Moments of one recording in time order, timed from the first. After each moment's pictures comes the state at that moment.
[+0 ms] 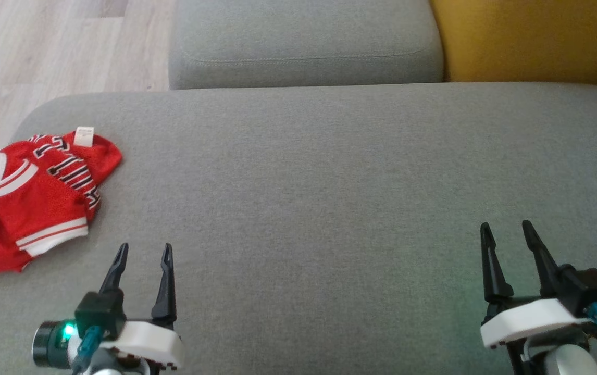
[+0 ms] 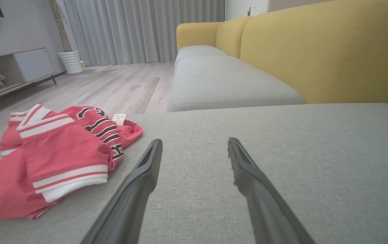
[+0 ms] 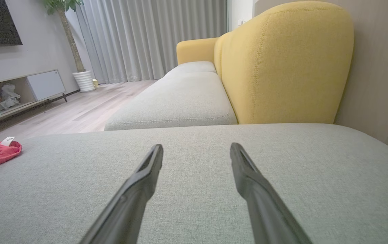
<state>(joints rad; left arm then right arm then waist) 0.06 0.12 -0.19 0.16 -0.10 0.10 -0.25 0.04 -0.05 -0.01 0.17 0.12 0.12 -0.15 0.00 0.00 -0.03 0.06</state>
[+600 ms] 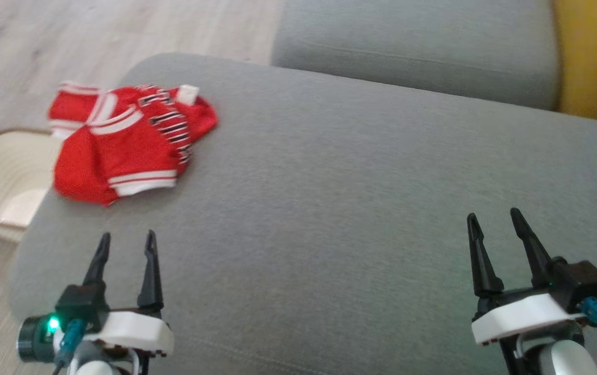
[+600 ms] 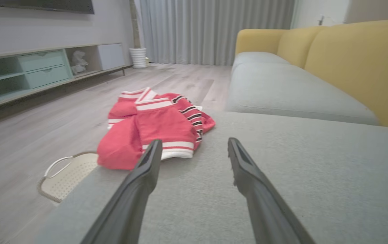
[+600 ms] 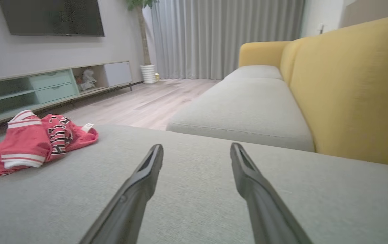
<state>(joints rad) 0.05 0.10 -0.12 0.14 -0.10 0.10 -0.25 0.06 -0.04 0.03 0.05 0.10 0.12 -0.10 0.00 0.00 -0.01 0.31</state>
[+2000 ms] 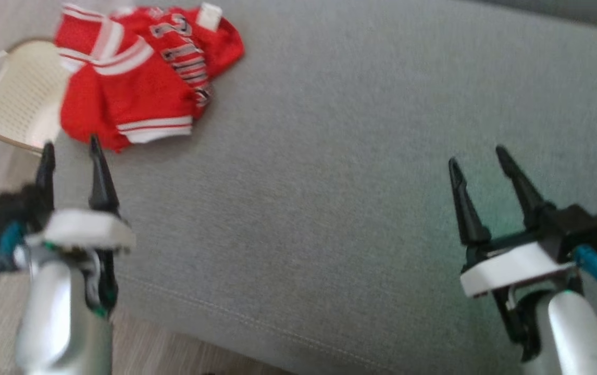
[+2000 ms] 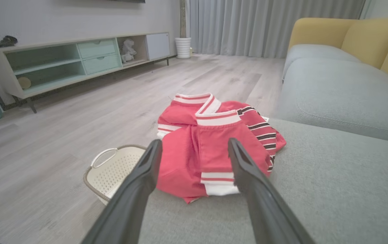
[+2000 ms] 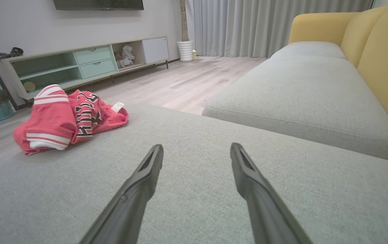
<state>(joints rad) -0.29 0.06 0.06 0.34 -0.12 0.03 -0.25 -0.07 -0.07 0.10 -0.07 0.03 0.12 0.01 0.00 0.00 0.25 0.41</state>
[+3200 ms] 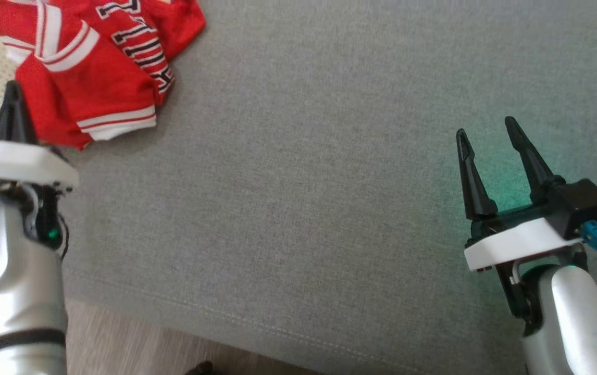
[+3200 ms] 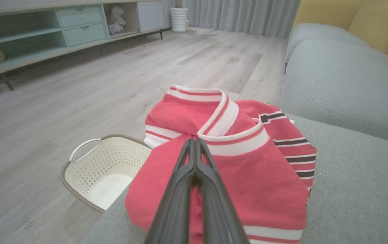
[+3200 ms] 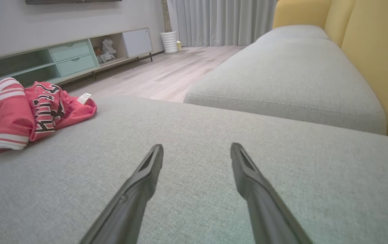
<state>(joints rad) -0.66 0.15 0.20 0.77 -0.16 -0.12 -0.26 -0.17 -0.08 0.09 -0.02 0.04 0.12 -0.02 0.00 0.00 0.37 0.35</state>
